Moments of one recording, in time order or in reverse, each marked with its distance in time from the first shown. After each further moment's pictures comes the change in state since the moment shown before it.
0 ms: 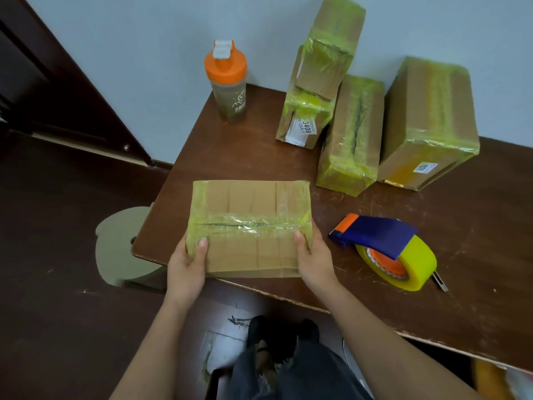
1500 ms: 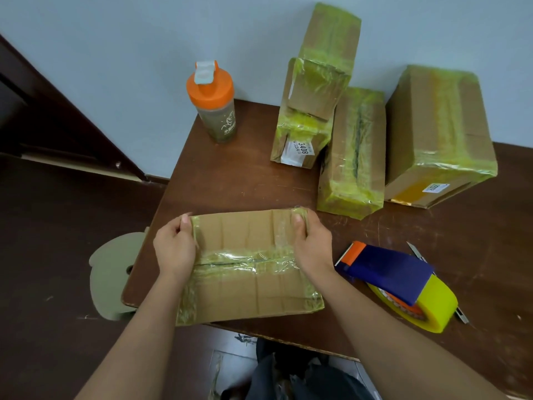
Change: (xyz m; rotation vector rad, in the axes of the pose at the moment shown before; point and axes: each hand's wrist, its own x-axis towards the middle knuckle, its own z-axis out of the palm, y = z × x) left_hand 0.107 0.057 0.016 0.162 0.197 -0.031; right_hand 0.079 -0.045 0.003 -0.069 0.159 -0.104
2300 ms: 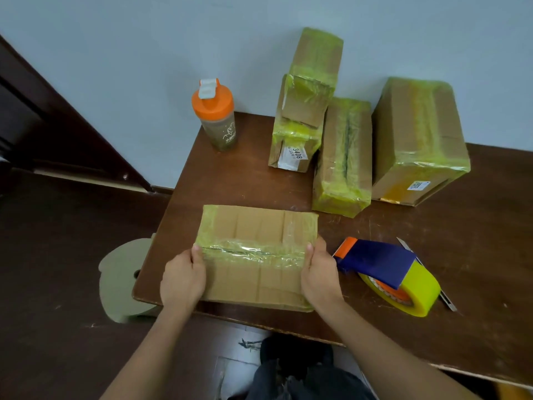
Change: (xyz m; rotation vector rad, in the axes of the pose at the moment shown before) left_hand -0.048 -0.029 -0.018 0.425 -0.078 0.066; right_hand -0.056 0.025 -0.016 -0.192 -0.022 0.051
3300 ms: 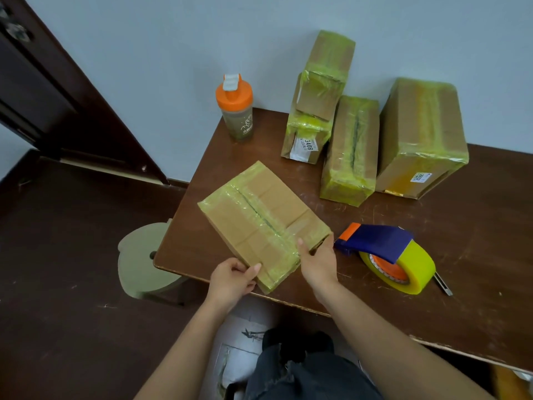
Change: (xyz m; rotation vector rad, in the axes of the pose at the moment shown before) left_hand -0.073 0.002 0.019 -0.654 -0.467 -0.328; right_hand -0.034 -0.022 -0.007 0.322 -0.066 0.313
